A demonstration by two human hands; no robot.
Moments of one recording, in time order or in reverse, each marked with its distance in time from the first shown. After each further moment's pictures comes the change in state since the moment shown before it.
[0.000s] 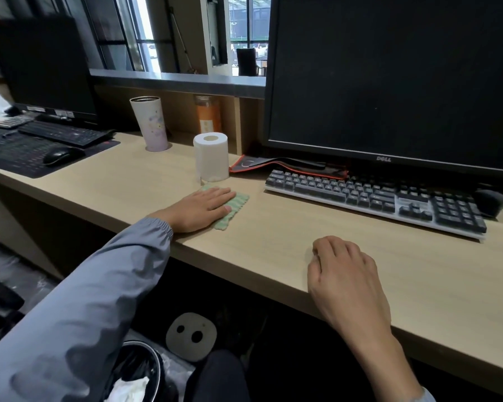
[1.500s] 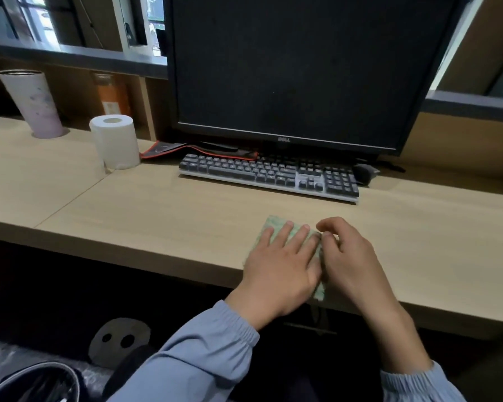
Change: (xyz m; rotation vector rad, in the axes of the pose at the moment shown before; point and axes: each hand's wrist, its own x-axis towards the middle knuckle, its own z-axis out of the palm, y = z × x) left_hand -0.053 0.346 0.086 0.061 0.167 0.337; right_hand -0.047 0.115 -0.067 0.472 0.089 0.366
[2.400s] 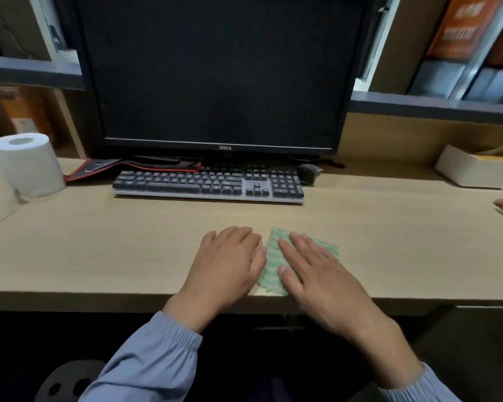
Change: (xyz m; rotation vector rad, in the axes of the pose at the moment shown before) left_hand 0.025 -0.015 -0.008 -0.065 0.179 -0.012; right_hand -0.012 0.047 -0.026 -0.556 -0.369 -0.096
